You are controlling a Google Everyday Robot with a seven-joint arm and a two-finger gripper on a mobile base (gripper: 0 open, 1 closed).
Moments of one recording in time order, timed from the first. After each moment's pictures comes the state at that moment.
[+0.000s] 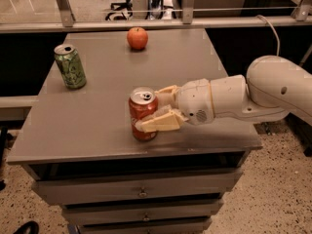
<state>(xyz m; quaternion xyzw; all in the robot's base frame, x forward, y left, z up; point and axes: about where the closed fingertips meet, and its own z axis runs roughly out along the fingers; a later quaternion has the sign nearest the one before) 0.485 0.012 0.870 -0.54 0.62 0.36 0.44</state>
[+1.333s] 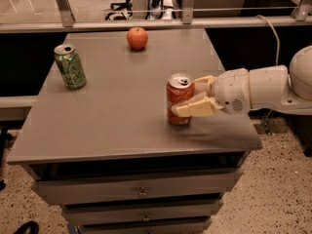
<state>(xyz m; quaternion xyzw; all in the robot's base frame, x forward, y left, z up) 0.519 -0.076 0.879 -0.51 0.67 0.29 0.46</state>
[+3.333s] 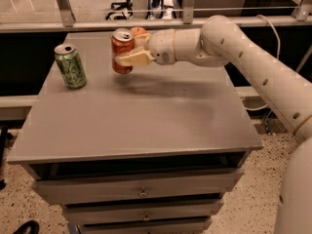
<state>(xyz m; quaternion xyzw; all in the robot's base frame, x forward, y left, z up) 0.693 0.072 0.908 -0.53 0.56 0.34 0.54</state>
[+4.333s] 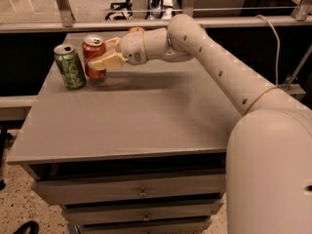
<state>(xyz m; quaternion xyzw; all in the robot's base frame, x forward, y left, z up) 0.696 0.160 0.892 -0.57 0.52 0.41 0.49</state>
